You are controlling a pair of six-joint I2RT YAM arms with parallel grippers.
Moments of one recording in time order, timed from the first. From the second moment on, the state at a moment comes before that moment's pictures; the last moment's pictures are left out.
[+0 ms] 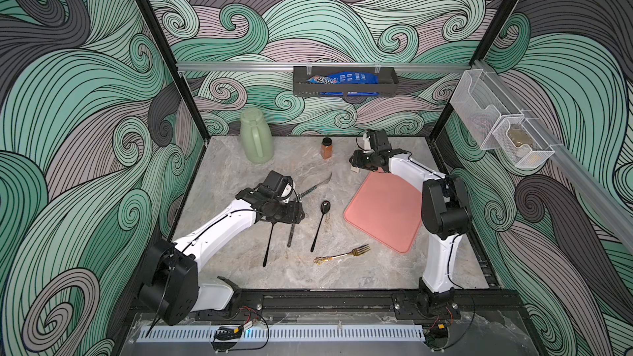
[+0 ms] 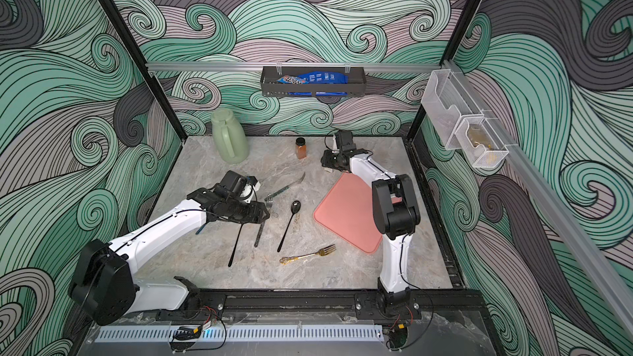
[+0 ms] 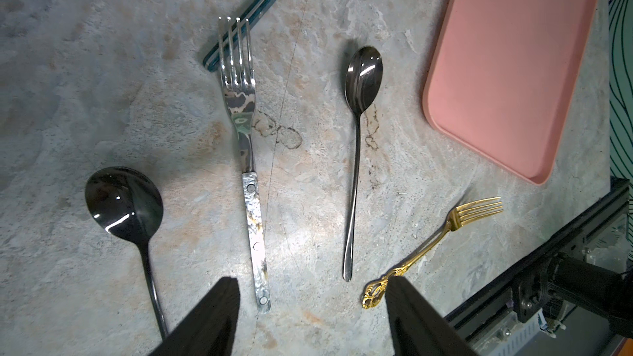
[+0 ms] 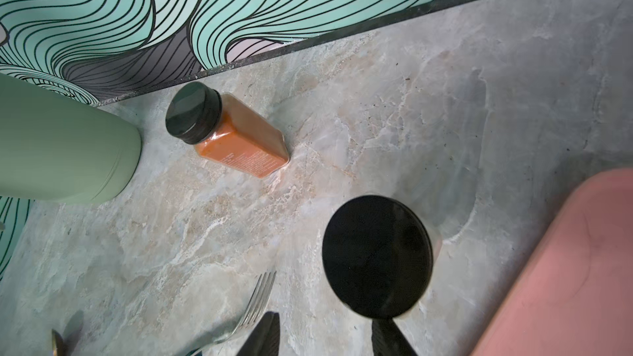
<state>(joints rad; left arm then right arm) -0.51 1.34 0.94 -0.68 0.23 -0.36 0.25 2.05 1.57 -0.36 -0.19 0.40</state>
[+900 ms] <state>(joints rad) -0.52 1.41 0.95 -0.68 0.19 -0.39 0.20 2.05 1.59 -0.41 -0.22 0.38</state>
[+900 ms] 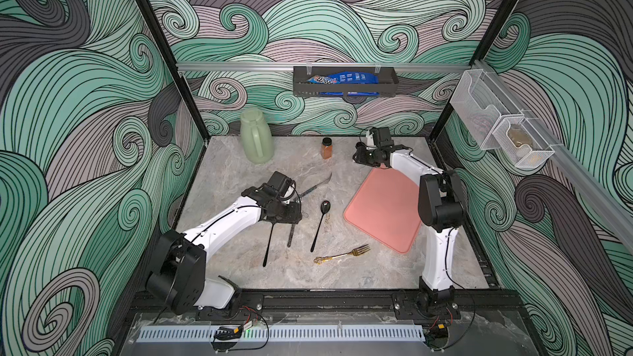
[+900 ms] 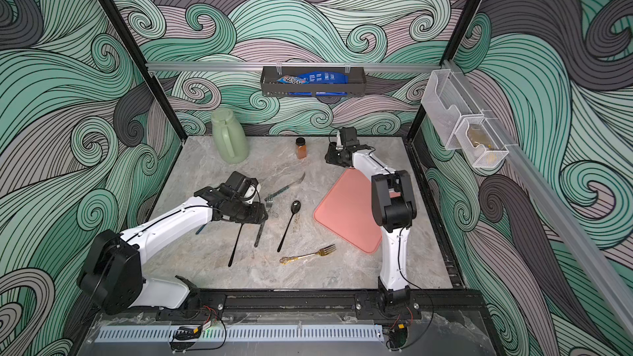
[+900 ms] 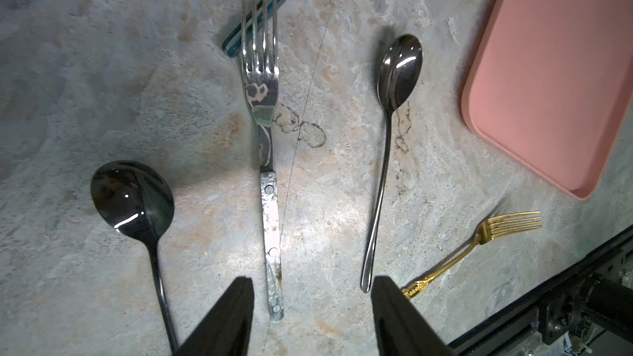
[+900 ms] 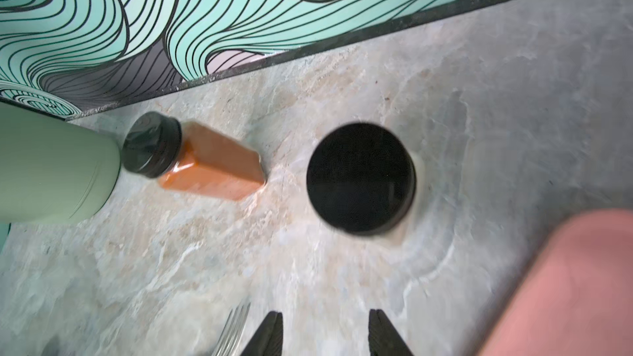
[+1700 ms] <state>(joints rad) -0.64 1.22 0.84 -0.64 0.19 -0.48 0.49 1.43 0.93 -0.49 -0.21 0.40</state>
